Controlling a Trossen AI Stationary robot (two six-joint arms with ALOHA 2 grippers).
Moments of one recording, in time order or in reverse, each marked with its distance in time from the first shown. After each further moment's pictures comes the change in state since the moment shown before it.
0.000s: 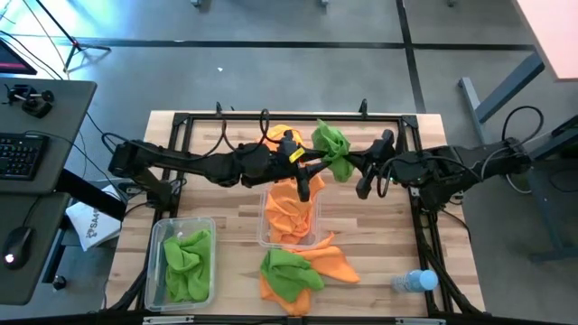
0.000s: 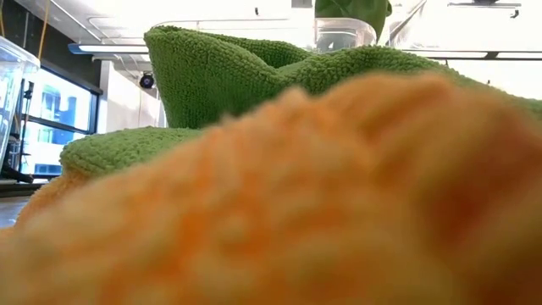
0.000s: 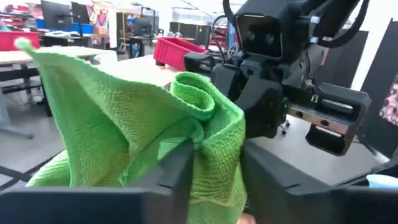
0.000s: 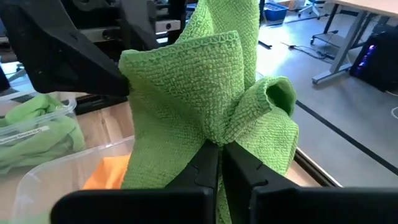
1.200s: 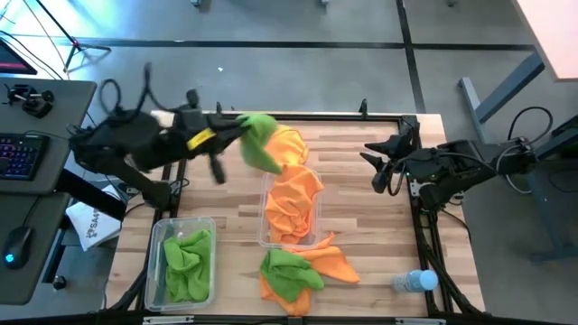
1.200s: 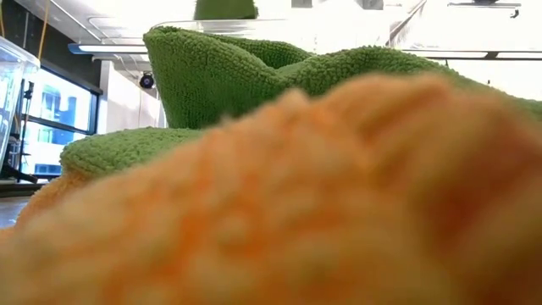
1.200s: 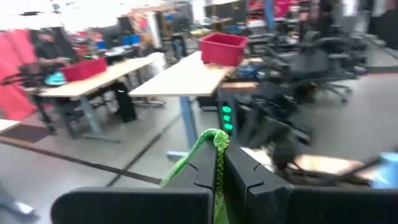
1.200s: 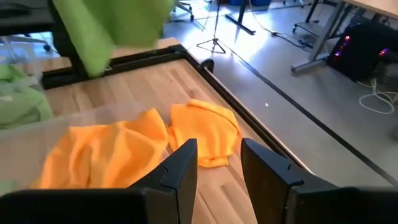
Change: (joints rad) left arm -0.234 -0.252 0.600 -0.984 -0.419 0.169; right arm 0.000 -0.108 0.000 -0.236 0.041 0.033
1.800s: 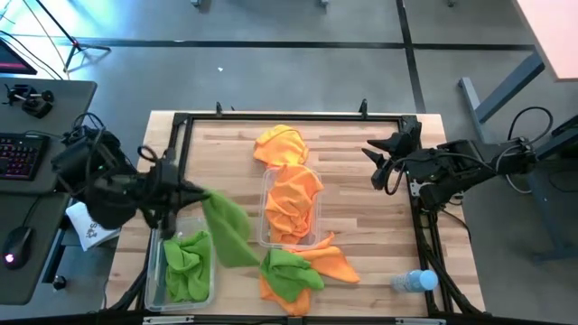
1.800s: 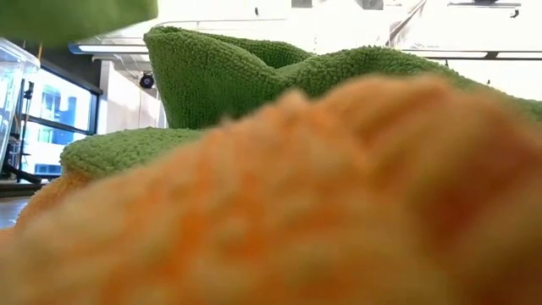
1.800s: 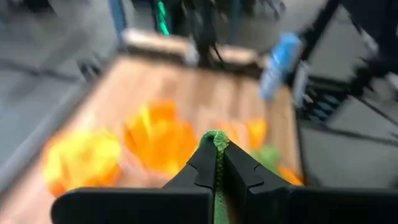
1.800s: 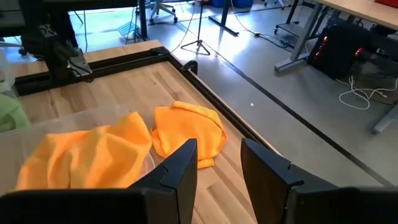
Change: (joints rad) left arm -0.467 -0.041 0.001 -0.705 -0.036 -0.777; right arm 0.000 0.000 0.000 -0.021 0.068 0.028
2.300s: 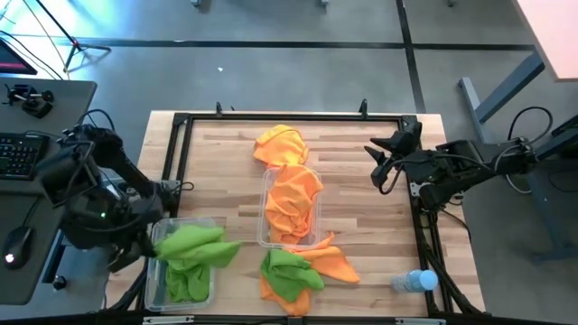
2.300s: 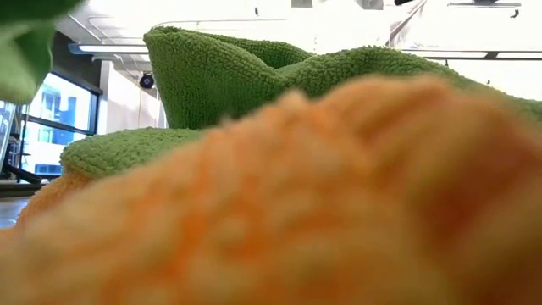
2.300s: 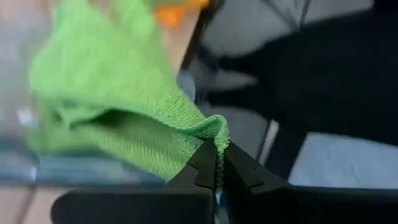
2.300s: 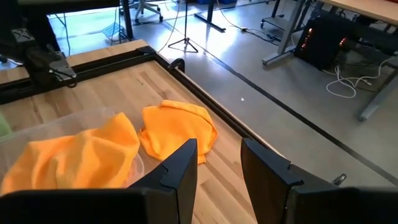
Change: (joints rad) left arm -0.208 -0.022 -0.034 -0.149 0.707 -0.740; right arm 0.000 0.003 0.000 -0.046 0.048 0.082
